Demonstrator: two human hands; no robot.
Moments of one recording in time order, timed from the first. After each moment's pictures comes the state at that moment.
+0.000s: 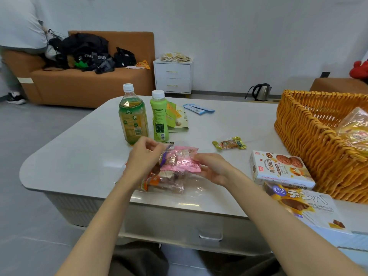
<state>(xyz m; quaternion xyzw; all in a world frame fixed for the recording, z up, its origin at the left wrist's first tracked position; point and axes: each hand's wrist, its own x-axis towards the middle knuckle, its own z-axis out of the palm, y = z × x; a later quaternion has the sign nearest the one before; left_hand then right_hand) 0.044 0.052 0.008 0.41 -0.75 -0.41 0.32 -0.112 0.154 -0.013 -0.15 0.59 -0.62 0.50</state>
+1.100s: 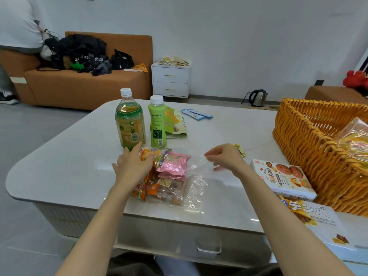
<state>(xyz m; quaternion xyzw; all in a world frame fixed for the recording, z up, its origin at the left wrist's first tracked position) 0.045 0.004 -0.023 0.52 -0.79 -0.25 0.21 -0.167 0.149 -0.005 -0.33 0.82 -0.40 0.24</state>
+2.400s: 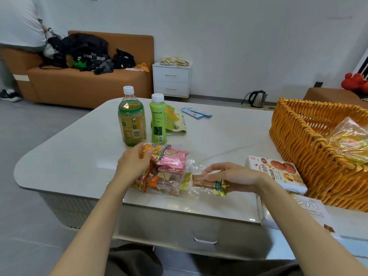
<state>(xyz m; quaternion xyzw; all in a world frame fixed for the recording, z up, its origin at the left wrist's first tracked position) 0.051 0.015 -0.020 0.48 -0.80 -0.31 0.20 -0.153 0.212 0.005 -0.36 0.70 -0.35 0.51</state>
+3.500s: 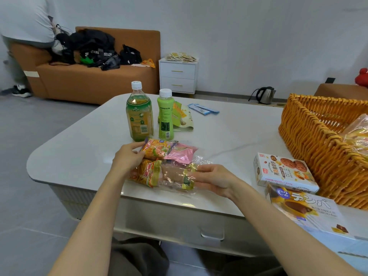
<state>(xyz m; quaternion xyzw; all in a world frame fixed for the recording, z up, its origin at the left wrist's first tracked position) 0.072 0.002 -0.011 0.52 -0.72 -0.40 0.23 -0.102 0.172 -0.033 -0.24 0.60 -0.55 0.53</state>
